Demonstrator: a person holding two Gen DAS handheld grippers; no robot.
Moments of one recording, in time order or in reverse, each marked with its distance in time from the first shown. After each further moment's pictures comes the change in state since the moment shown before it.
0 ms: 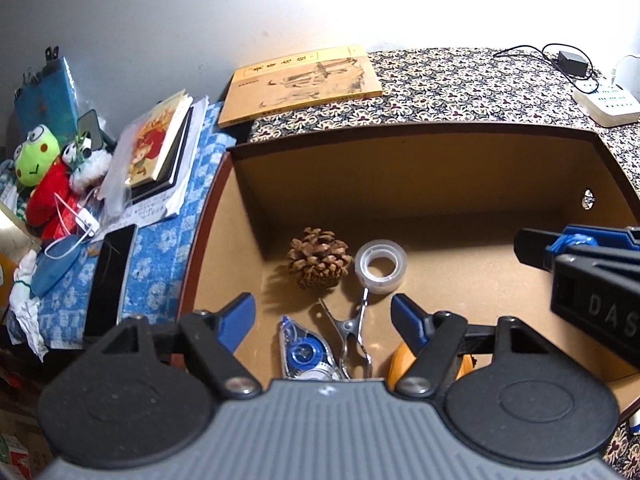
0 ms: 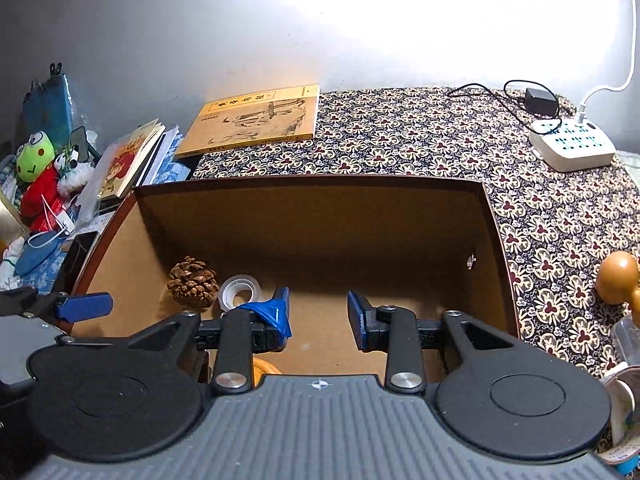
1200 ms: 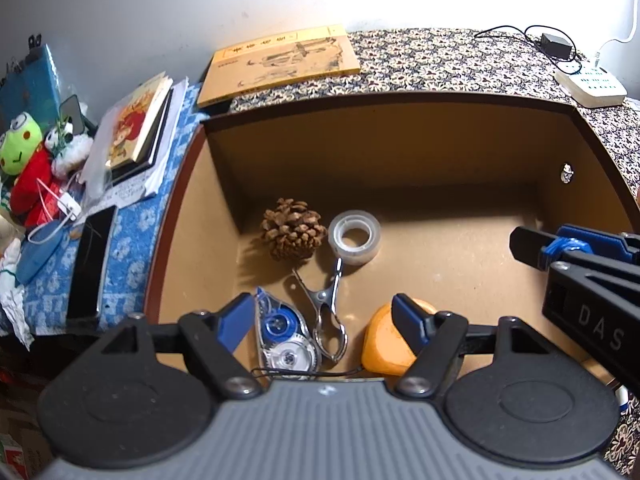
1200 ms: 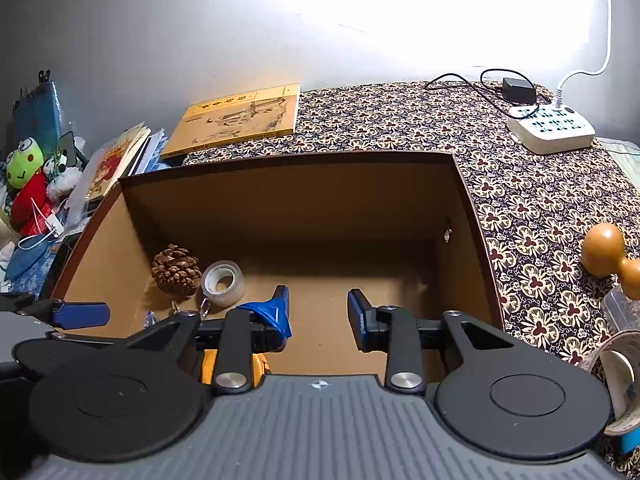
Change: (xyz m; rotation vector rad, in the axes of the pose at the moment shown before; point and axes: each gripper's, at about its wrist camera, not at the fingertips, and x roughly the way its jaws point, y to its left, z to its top) left arm 0.001 -0.008 -0.011 0.006 0.059 -0.051; right arm -0.003 -0.010 -0.020 0.046 -0.021 -0.034
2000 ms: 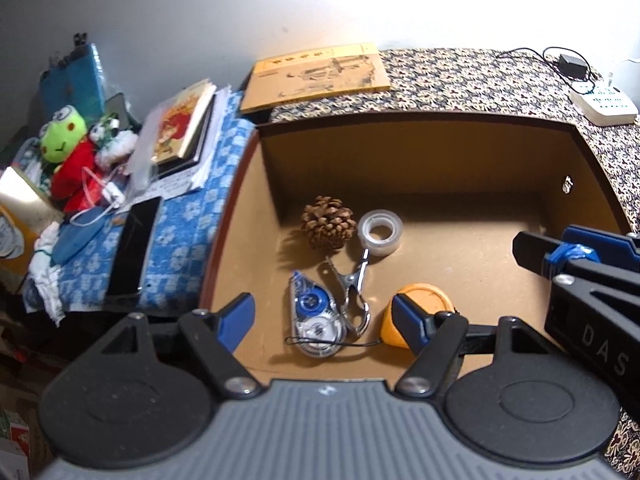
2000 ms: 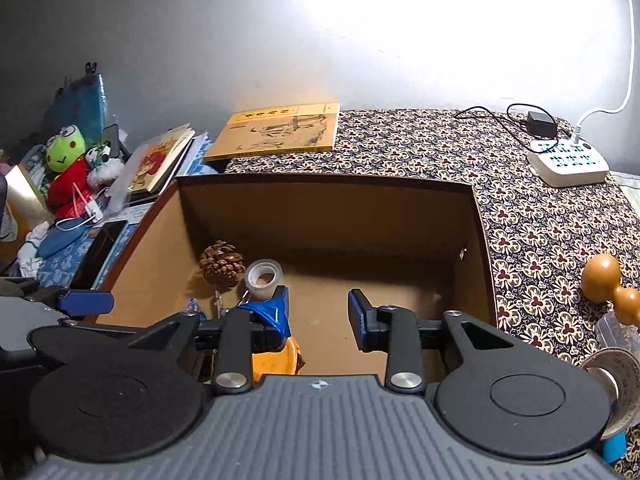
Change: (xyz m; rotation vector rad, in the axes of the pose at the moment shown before) left arm -0.050 0.003 -0.017 -0.053 -0.043 0.090; right arm -0.047 0.015 -0.003 -0.100 -0.038 0.082
